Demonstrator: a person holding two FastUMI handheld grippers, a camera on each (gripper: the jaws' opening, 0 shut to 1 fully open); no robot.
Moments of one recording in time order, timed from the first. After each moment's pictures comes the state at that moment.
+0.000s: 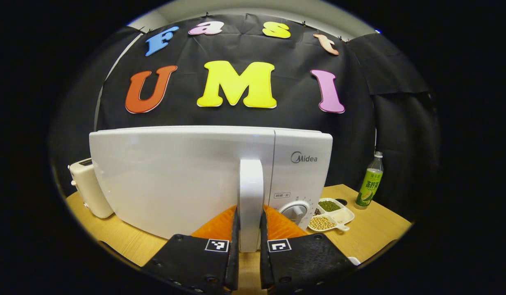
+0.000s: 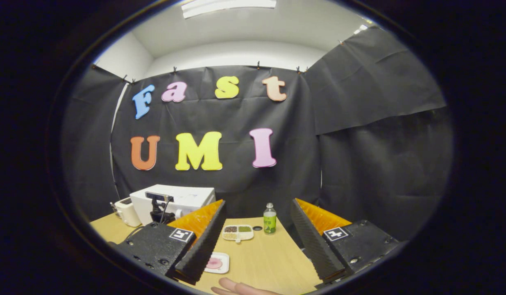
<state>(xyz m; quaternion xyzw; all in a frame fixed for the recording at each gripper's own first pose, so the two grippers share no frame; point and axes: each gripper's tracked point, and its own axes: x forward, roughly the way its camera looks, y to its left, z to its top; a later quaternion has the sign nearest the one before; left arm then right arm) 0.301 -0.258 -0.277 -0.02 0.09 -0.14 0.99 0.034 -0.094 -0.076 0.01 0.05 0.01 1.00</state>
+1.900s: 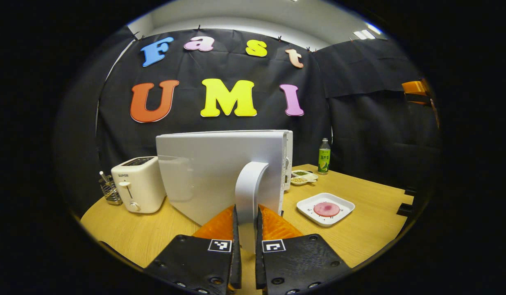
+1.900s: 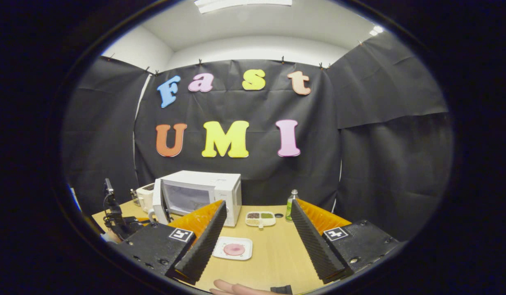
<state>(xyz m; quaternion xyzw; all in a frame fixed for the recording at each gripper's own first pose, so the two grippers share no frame) 0.103 -0.061 -0.280 0.00 0.07 -0.26 0.96 -0.031 -0.012 -0.106 -0.02 0.08 0.08 0.99</state>
